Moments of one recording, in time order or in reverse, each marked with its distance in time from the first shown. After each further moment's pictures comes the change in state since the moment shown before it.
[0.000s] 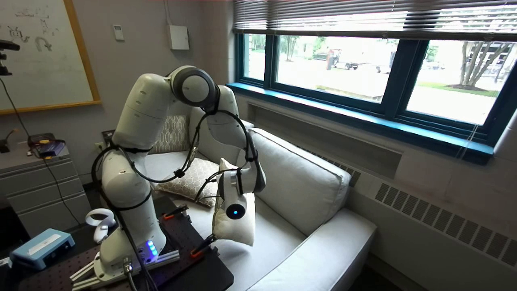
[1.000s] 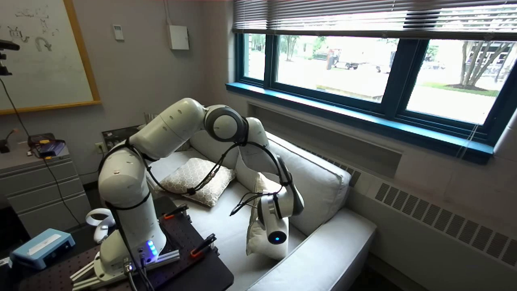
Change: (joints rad) arm -0.136 0.440 -0.081 0.586 -0.028 -0.125 0.506
